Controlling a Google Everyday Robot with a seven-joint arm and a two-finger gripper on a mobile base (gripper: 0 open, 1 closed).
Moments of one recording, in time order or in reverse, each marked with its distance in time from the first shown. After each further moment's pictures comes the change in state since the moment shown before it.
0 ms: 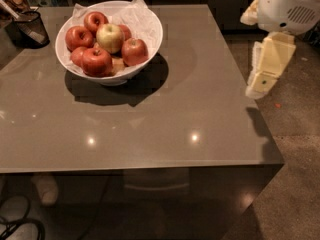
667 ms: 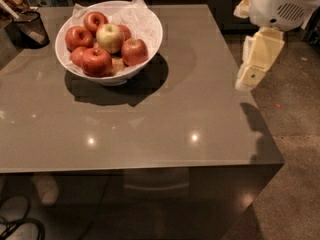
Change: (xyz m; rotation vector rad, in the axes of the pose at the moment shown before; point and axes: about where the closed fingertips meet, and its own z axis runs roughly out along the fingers) arm -0.017 -0.015 0.004 0.042 -0.052 -0.012
